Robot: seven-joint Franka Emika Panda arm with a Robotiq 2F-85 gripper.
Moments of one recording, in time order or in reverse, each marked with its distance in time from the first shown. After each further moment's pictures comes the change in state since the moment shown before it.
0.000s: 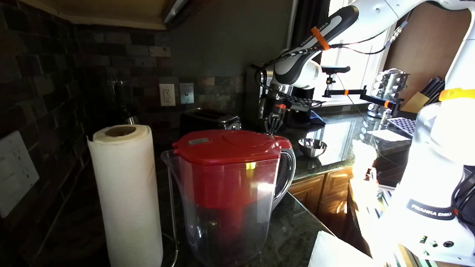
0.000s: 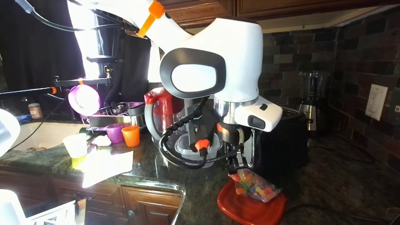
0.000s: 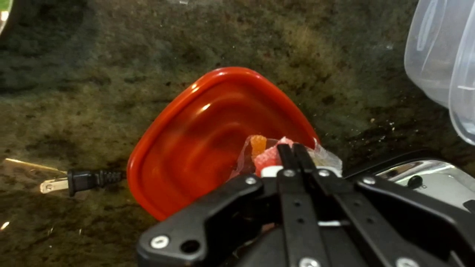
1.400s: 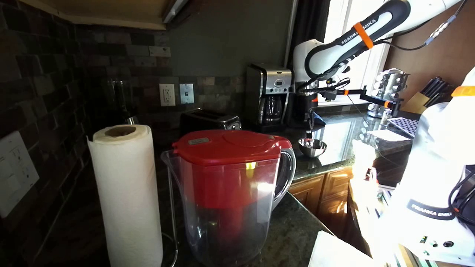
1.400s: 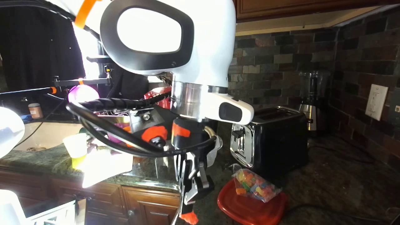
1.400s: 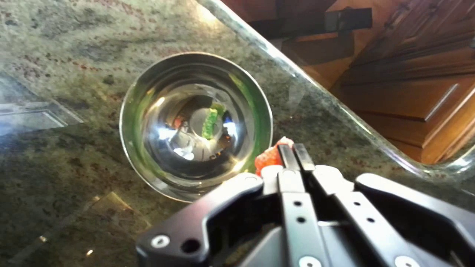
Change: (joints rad) arm -0.094 -0.273 -0.035 -0.153 -0.505 -0.340 -0.097
